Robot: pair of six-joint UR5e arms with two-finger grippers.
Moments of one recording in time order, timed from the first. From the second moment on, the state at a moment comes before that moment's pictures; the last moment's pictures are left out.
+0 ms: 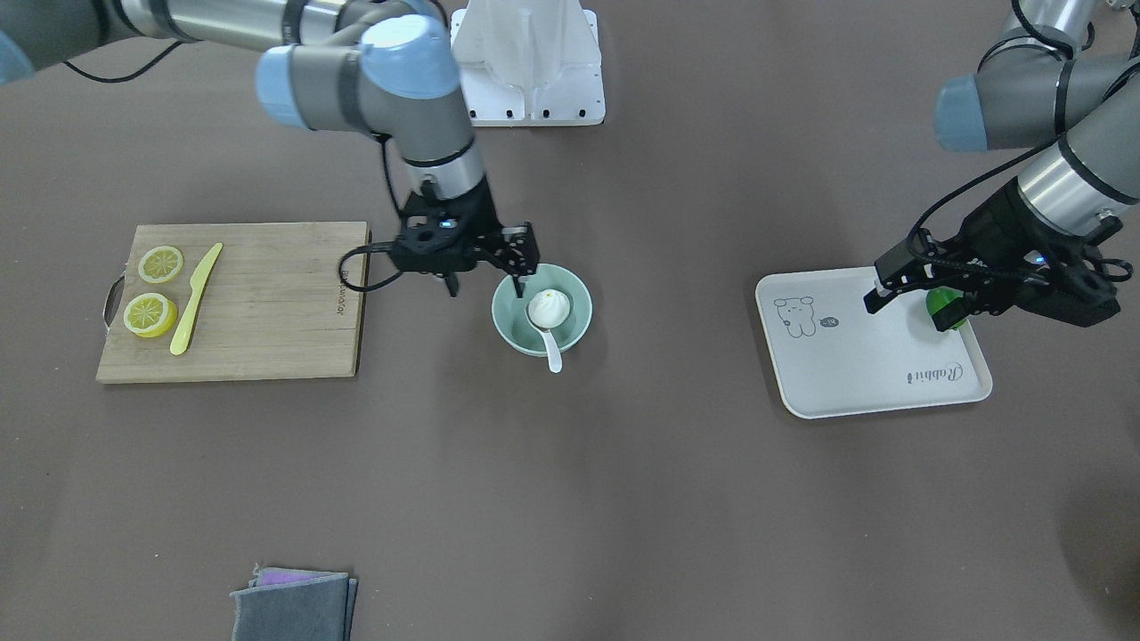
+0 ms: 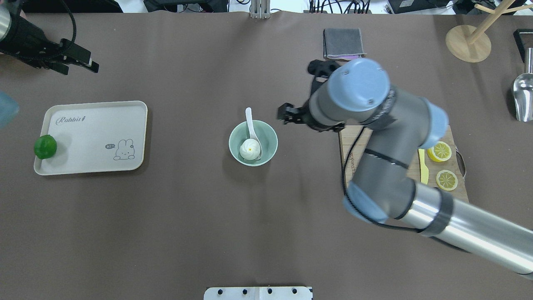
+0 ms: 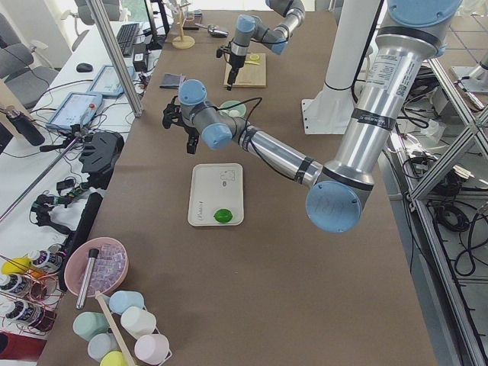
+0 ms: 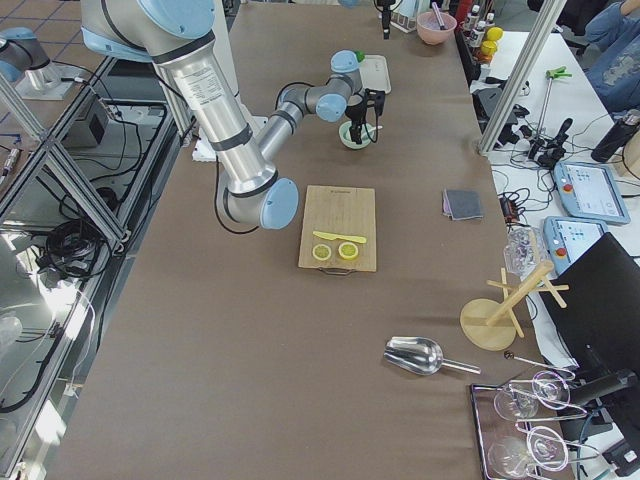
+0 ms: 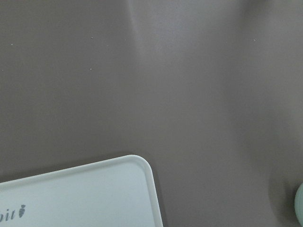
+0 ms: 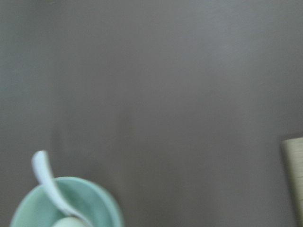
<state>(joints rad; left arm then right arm) -1.16 -1.88 -1.70 -1.98 -2.37 -0.77 0.66 -1.05 1.80 -1.40 1.86 1.31</state>
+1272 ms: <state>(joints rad) -1.52 -1.60 -1.75 -1.57 -2.31 0.13 1.52 -1.55 1.65 -1.47 2.36 -0.07</state>
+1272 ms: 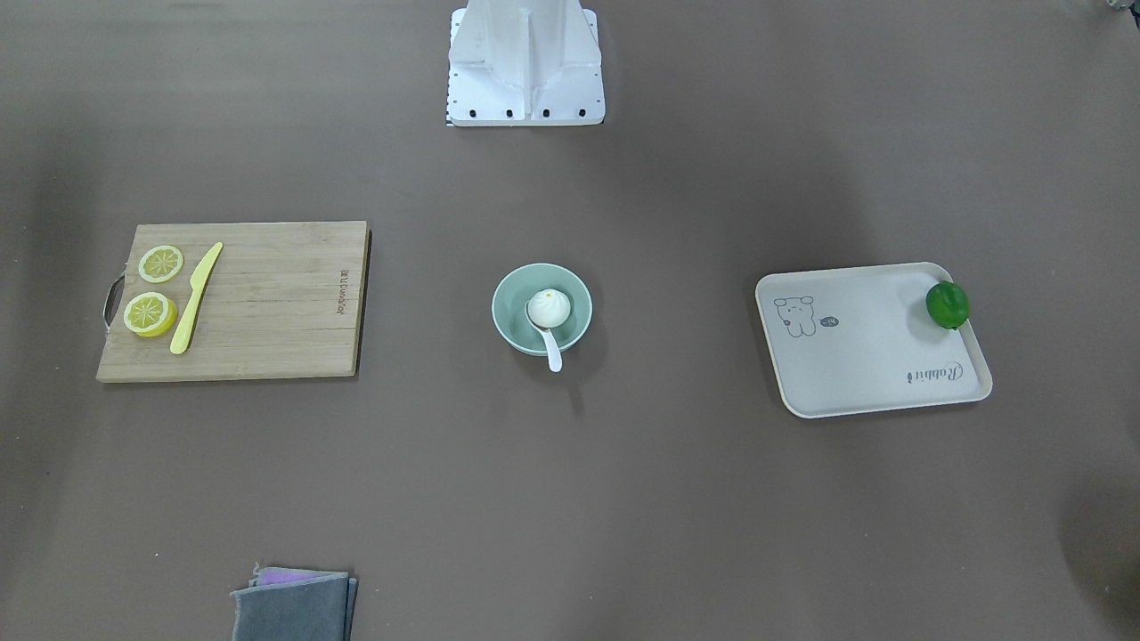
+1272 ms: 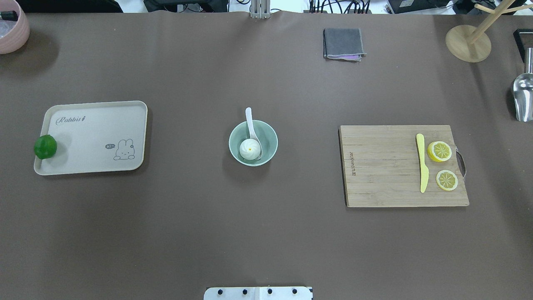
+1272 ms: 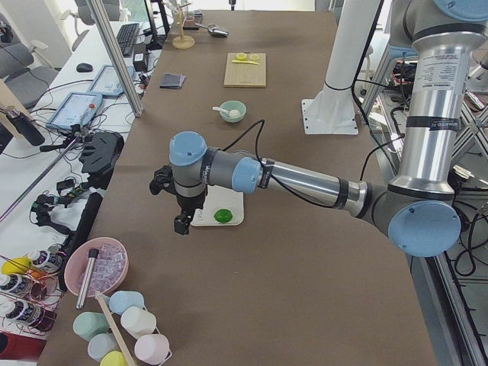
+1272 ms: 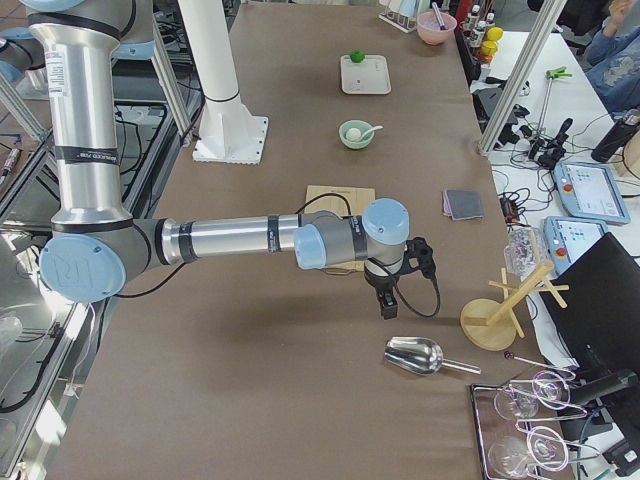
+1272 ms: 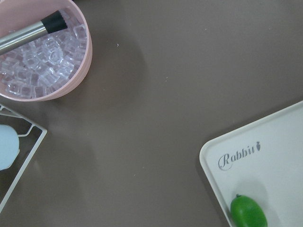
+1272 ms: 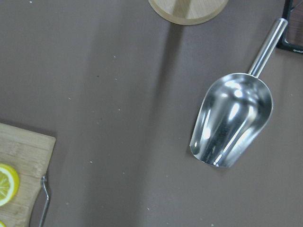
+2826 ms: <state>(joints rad) -1.53 -1.52 -1.78 -1.57 -2.37 0.13 1.56 -1.66 1.64 -1.44 2.42 -0.17</state>
